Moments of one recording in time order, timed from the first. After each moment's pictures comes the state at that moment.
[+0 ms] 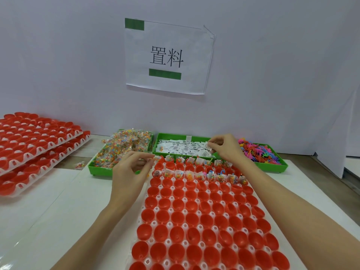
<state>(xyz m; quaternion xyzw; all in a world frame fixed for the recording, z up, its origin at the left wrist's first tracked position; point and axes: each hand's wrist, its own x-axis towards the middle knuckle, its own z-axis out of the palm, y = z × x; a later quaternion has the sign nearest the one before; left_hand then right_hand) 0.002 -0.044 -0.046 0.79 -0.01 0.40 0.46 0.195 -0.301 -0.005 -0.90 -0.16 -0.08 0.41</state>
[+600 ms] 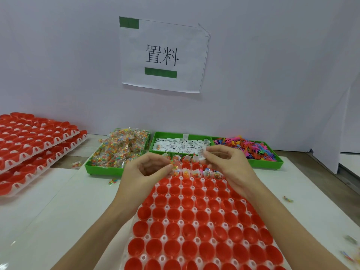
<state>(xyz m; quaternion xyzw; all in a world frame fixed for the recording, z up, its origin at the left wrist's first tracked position) -0.020 -0.080 -0.024 0.67 -0.06 0.21 0.71 0.068 -0.310 0.010 -0.70 -0.16 0.04 0.70</state>
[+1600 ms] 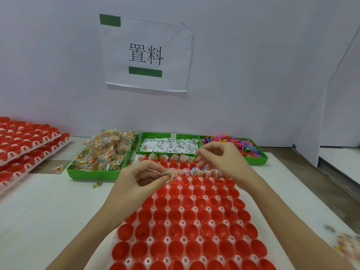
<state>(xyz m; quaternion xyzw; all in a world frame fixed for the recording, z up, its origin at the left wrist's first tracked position) -0.033 -0.096 -0.015 0.75 -0.09 0.16 0.64 0.071 -0.331 0.027 -0.81 -0.18 0.01 0.56</state>
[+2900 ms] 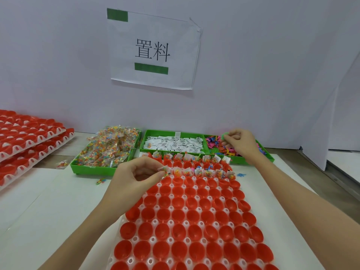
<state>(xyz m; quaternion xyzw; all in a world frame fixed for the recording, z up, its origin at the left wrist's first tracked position) -0.024 -0.080 -0.023 0.76 -0.09 0.19 0.62 0.200 -0.377 -0.001 -0.83 -0.10 -0.09 0.54</state>
